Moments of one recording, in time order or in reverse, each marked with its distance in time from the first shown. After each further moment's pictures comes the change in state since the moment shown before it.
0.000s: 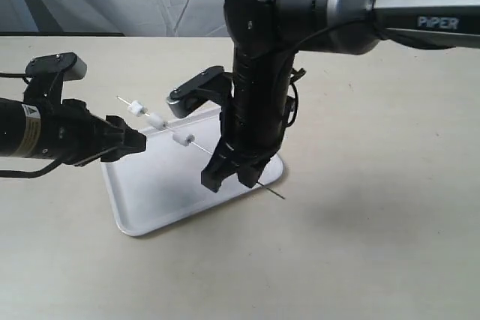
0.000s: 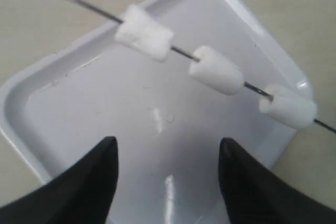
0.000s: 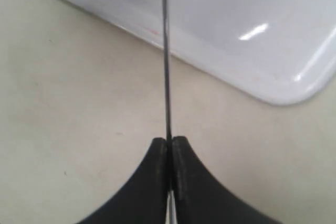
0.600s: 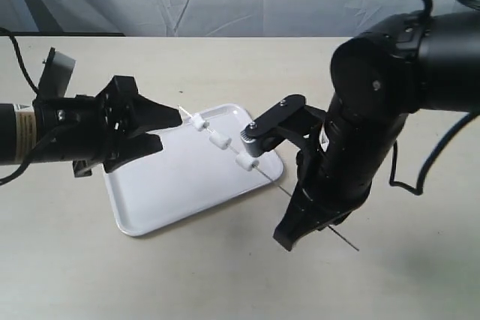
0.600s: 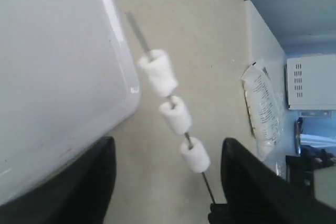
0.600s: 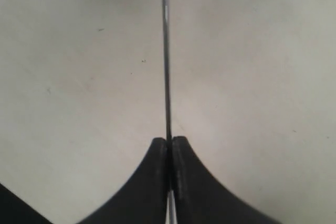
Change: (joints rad) left arm 0.000 -0.031 0.079 -0.391 -0.371 -0.191; right arm 0.000 -0.375 0.499 -0.063 -0.210 0.149
